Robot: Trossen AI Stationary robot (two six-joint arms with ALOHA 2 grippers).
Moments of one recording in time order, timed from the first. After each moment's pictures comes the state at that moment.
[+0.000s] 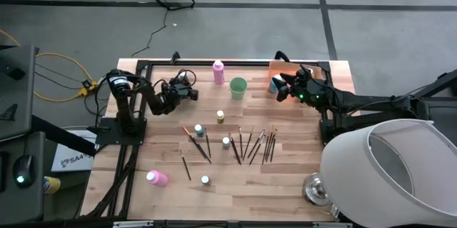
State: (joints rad) left arm 0.53 1.88 0.30 0.92 -0.66 -0.48; right arm -0.21 0.88 0.57 0.06 0.54 0.56
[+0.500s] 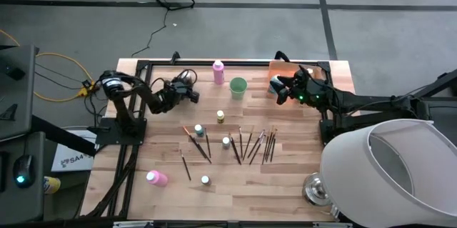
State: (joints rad) left arm 0.53 1.76 0.29 0.87 -0.50 -0.35; right arm -0.21 0.88 0.57 0.07 0.44 0.55
